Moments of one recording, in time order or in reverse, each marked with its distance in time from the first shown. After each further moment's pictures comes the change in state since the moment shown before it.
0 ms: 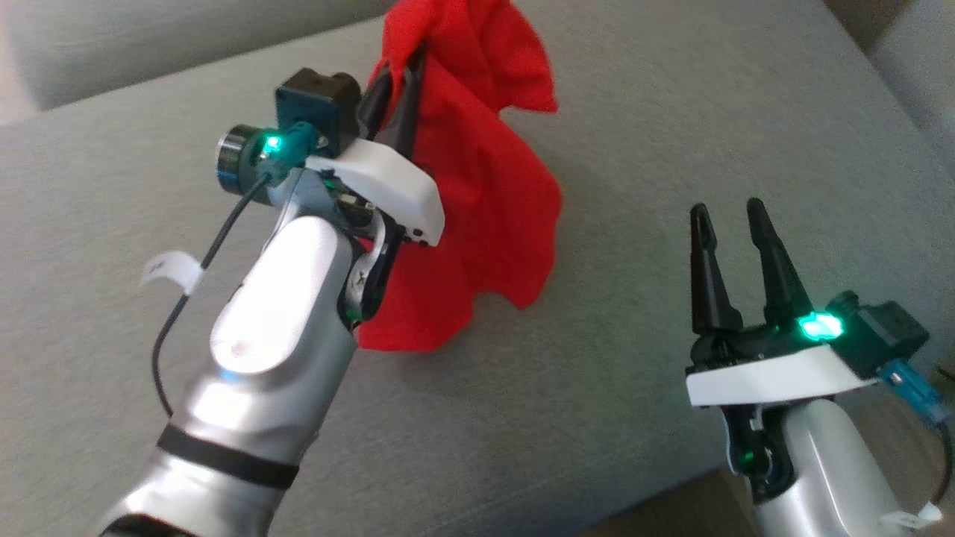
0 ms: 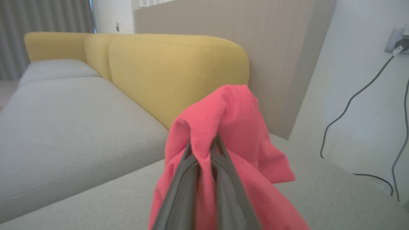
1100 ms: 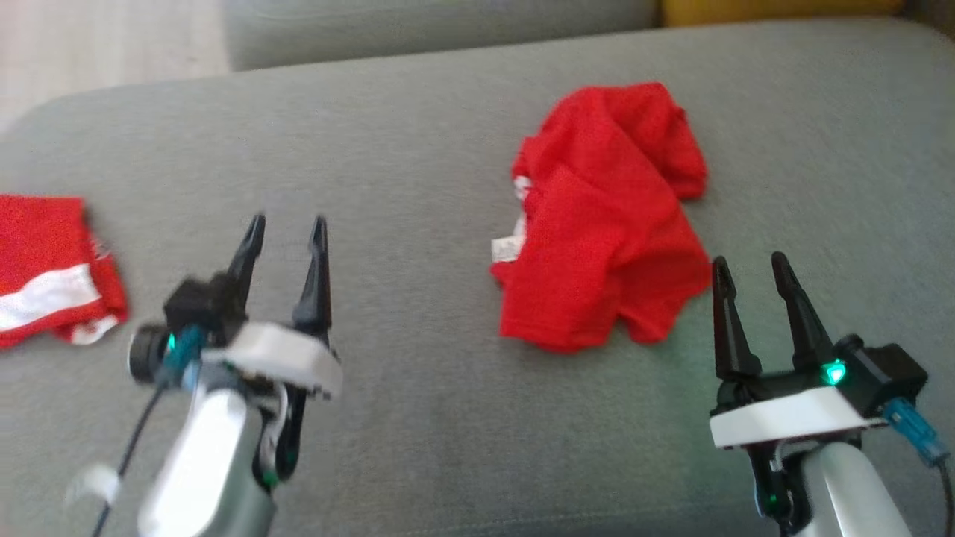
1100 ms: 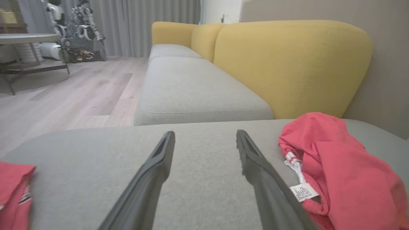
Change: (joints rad) left arm 0.405 0.128 0.155 -0.116 0.003 -0.003 -0.157; right arm 0.082 0.000 -0.086 0.049 -0.142 0.000 0.000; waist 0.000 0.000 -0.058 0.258
